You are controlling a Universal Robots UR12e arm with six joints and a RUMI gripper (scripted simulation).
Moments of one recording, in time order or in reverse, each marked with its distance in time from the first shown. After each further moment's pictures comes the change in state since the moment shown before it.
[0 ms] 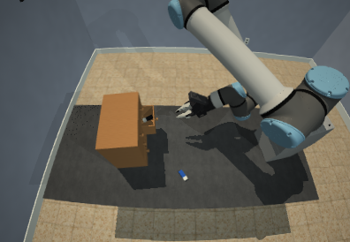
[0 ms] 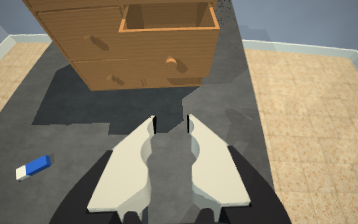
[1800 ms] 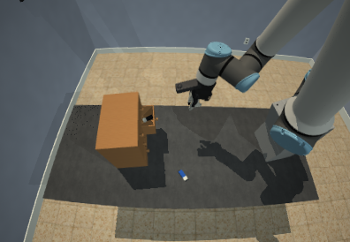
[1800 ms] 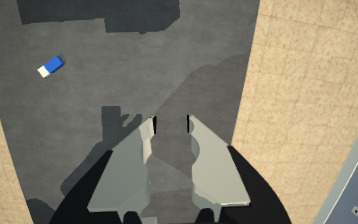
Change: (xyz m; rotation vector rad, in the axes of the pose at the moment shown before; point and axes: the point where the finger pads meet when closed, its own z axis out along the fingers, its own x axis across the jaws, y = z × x) arm -0.002 -0.026 -0.088 -0.826 0.008 -0.017
